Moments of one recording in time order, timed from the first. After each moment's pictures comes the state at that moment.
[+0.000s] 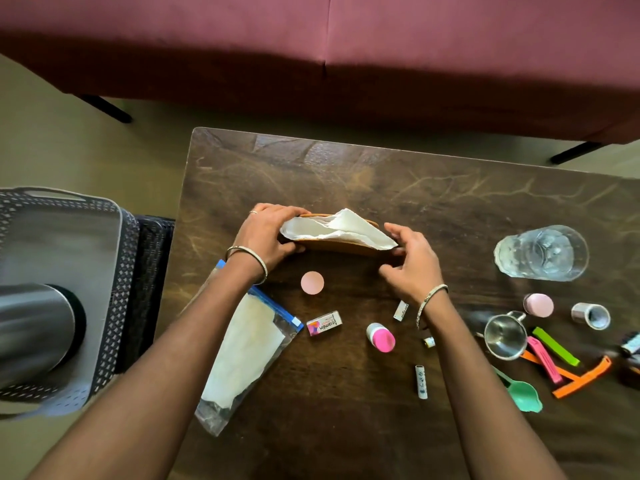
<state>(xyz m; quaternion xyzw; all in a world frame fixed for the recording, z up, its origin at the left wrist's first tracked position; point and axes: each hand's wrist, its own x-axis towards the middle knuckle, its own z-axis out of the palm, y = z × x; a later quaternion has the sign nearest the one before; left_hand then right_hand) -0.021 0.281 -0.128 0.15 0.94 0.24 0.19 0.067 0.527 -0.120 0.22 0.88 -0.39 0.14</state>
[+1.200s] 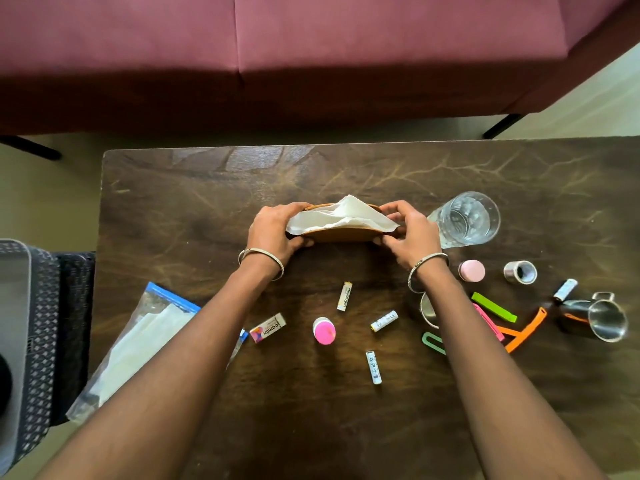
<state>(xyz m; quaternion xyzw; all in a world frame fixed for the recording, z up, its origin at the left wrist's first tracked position) -0.003 0.408 -0.144 0.16 0.93 0.28 0.17 0.084 0.633 -0.122 0.29 0.88 -0.36 0.09</state>
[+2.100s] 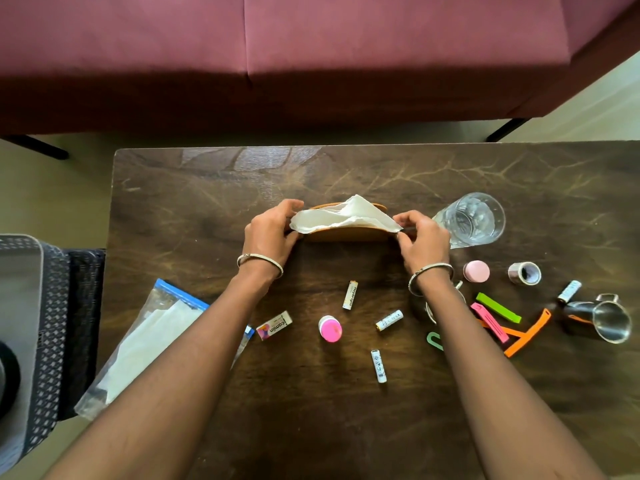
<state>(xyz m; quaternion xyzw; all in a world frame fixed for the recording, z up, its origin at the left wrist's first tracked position) 0.003 0.392 -0.142 0.14 0.93 0.32 0.11 0.093 0.624 -0.126 0.32 0.90 -0.29 0.02</state>
